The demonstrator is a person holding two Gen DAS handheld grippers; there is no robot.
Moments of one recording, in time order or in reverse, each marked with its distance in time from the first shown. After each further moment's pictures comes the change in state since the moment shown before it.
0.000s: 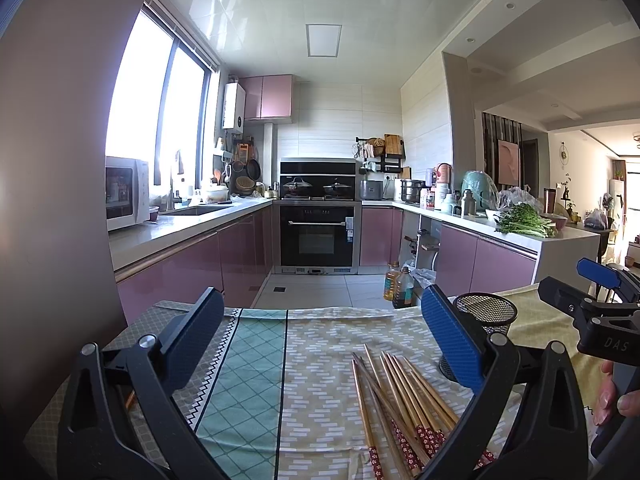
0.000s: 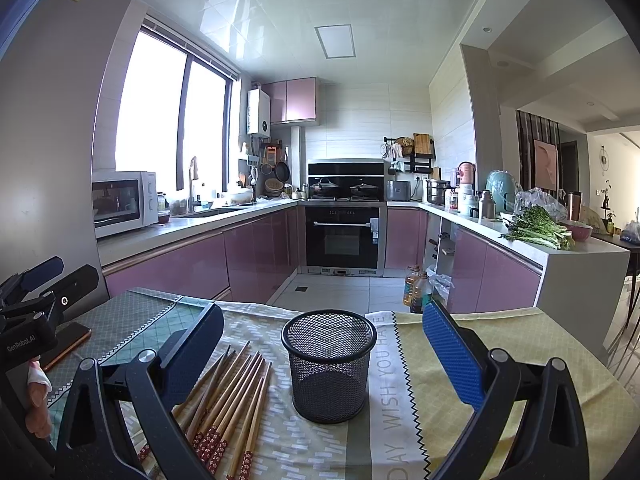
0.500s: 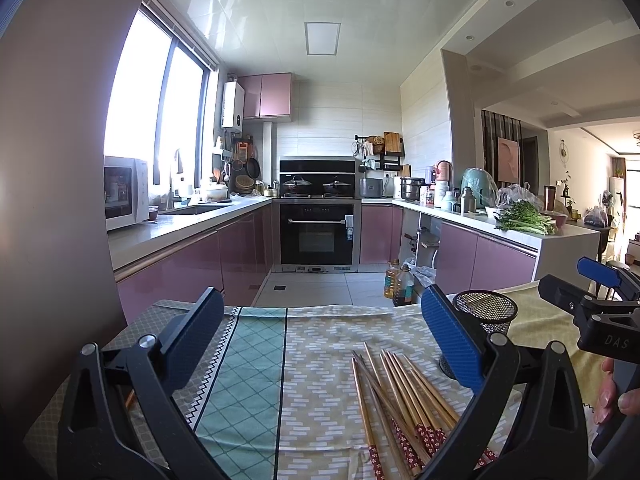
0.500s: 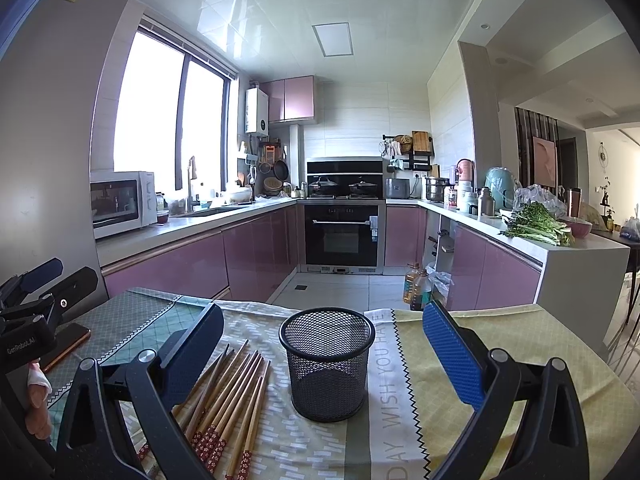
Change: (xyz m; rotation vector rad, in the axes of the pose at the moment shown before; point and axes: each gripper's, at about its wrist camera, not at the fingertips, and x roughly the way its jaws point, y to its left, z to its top) left arm 0.001 -0.001 -0.002 0.003 0.005 -0.001; right arm 0.002 -0.001 0.000 0.004 0.007 -0.004
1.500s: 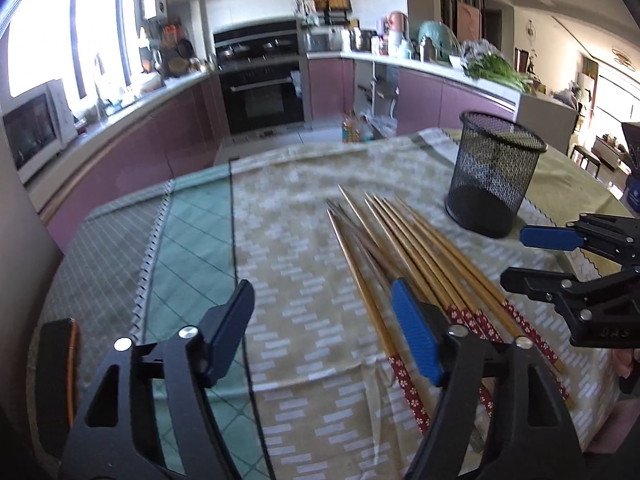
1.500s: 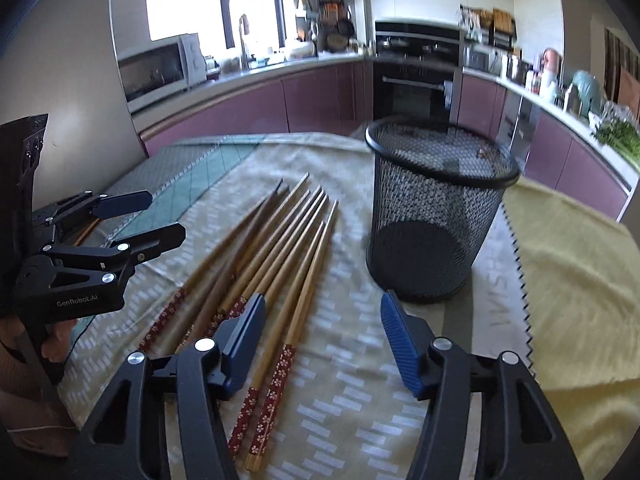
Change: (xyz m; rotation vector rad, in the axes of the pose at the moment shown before) left arm 0.109 -0.004 -0.074 0.148 0.576 -0.194; right arm 0.086 0.032 -0.071 -0.053 0.596 0.251
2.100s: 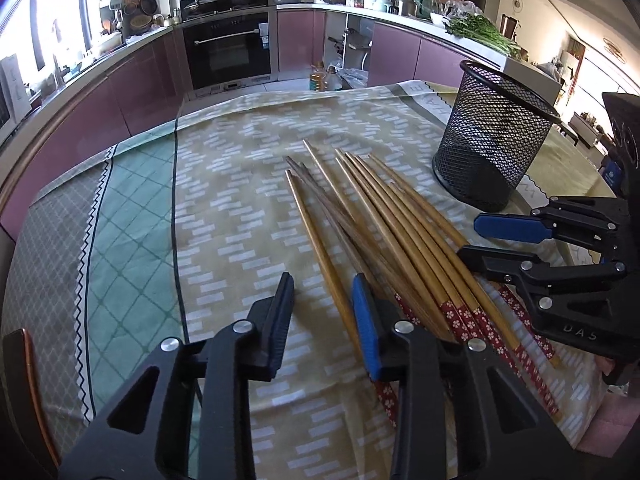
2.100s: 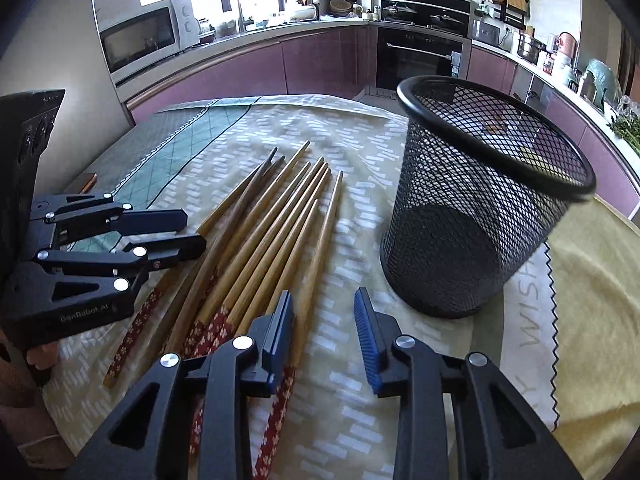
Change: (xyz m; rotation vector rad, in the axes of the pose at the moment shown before) left arm 0.051 -0.009 0.010 0.009 0.184 -0.125; right arm 0.039 0.007 0.025 -0.035 0.125 -0.025
